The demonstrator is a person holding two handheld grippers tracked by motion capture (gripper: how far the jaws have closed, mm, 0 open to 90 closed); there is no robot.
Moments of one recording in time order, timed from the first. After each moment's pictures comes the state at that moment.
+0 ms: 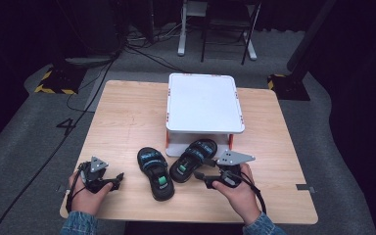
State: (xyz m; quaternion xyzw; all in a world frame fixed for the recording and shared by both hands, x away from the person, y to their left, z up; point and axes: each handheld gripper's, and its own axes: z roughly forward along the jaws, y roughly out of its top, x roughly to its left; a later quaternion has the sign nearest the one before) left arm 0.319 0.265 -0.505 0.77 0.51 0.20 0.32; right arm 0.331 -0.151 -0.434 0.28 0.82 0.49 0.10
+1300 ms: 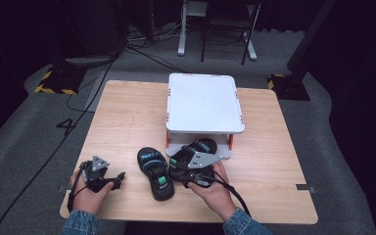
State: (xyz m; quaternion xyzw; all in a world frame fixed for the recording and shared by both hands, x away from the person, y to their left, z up) left arm 0.321 0.263 -0.505 0.77 0.51 0.20 0.32; right arm 0.341 -0.085 -0.448 0.20 0.85 0.47 0.11
